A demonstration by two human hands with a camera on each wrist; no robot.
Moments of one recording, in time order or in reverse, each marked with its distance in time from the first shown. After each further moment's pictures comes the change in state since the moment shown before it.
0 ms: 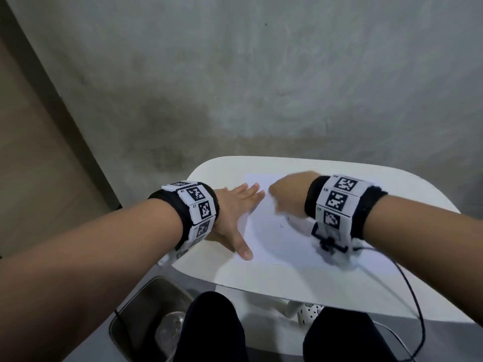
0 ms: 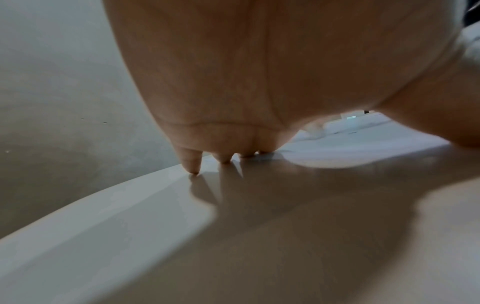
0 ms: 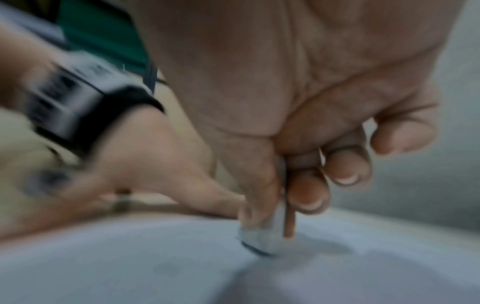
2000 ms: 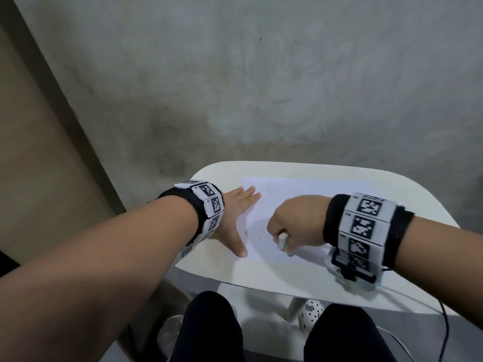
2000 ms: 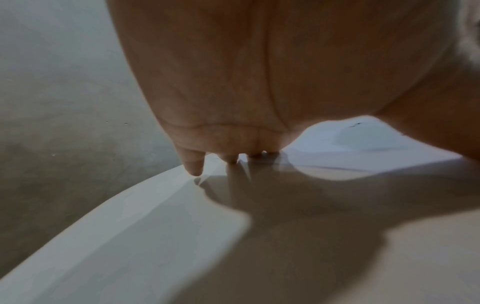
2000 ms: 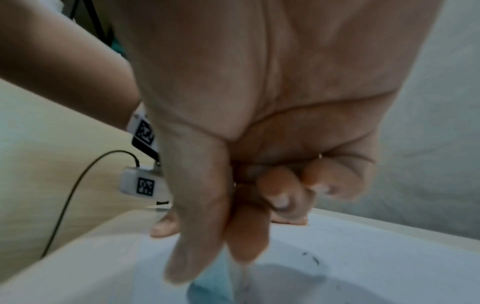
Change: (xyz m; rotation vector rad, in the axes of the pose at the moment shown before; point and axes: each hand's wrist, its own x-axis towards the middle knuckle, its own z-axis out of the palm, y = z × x) left_hand 0.006 0.005 0.004 0.028 0.023 -0.074; right_hand -0.032 0.010 0.030 0.074 0.061 -0.349
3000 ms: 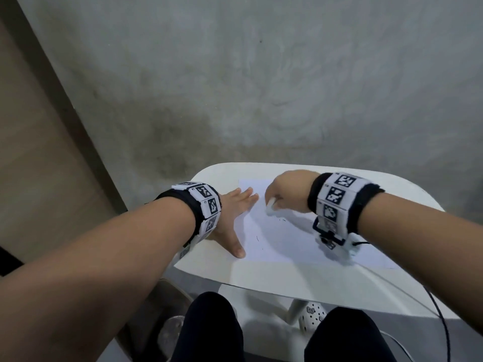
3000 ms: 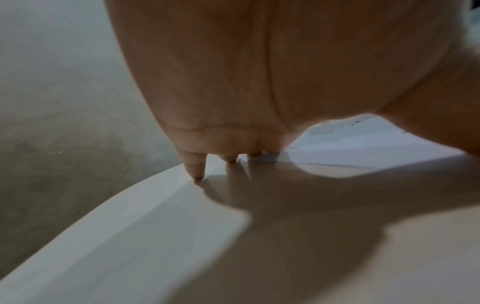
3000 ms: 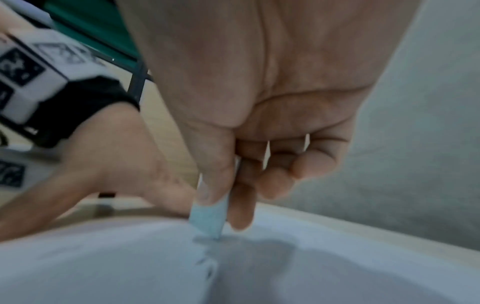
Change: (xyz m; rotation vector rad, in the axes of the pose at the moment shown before) left_hand -0.007 0.004 -0.004 -0.020 -0.028 -0.027; right_hand 0.022 0.024 -0.019 0.017 0.186 0.172
